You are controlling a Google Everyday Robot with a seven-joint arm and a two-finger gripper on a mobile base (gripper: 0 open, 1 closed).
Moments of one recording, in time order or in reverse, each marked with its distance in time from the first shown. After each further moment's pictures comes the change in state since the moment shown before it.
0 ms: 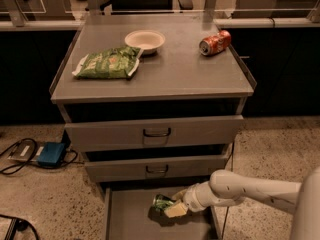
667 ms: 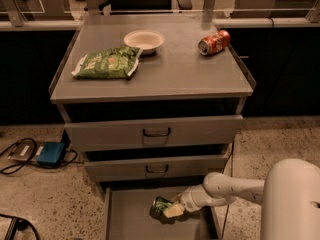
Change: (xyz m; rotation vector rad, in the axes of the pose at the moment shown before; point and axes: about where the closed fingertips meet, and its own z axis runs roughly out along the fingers) arm 0.036 -0.042 0.064 -0.019 0.036 0.075
